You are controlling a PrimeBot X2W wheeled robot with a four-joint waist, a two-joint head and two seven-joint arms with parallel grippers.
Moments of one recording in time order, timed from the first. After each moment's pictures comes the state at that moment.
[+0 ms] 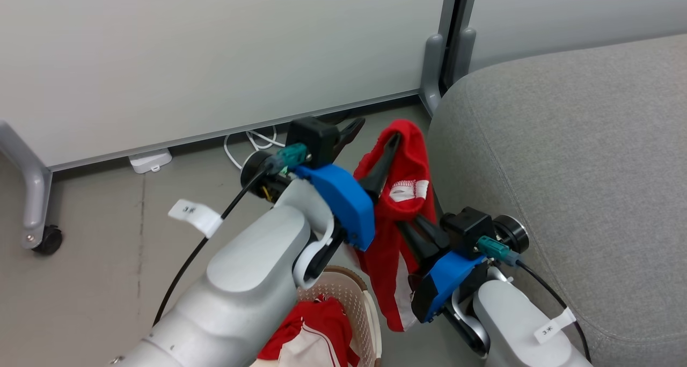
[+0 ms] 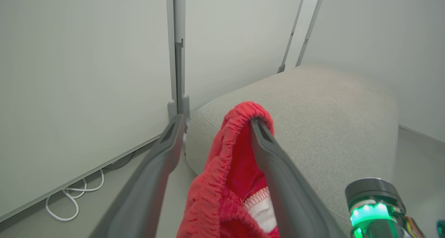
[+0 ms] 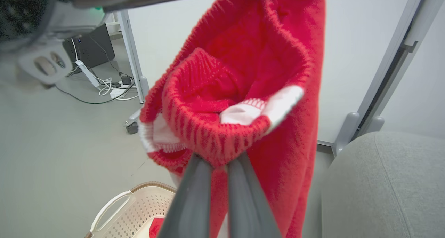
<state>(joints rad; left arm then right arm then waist) -0.83 0.07 -0.94 0.68 -0.84 -0.04 -0.11 -0.50 -0.05 0.50 0.65 0.22 0.13 -0.26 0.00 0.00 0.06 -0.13</state>
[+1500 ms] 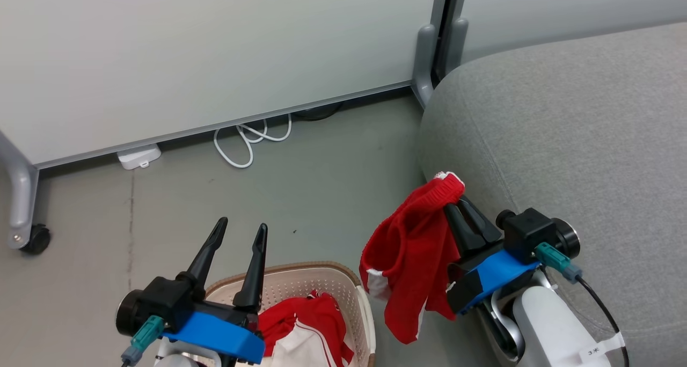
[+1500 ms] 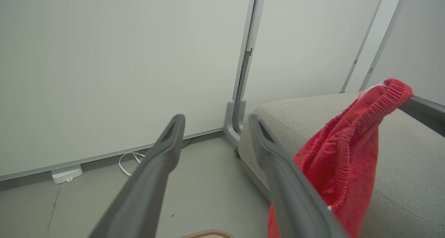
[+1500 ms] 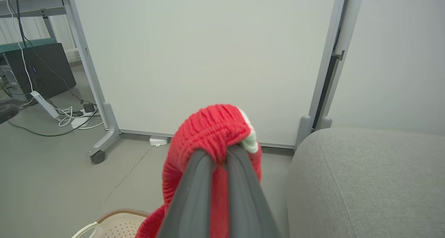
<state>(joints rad) -0.12 0.21 -0.35 0.20 -0.39 -0.08 -0.26 -0.36 -0.05 0.26 0.43 0.13 0.13 -0.25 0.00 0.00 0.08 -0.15</state>
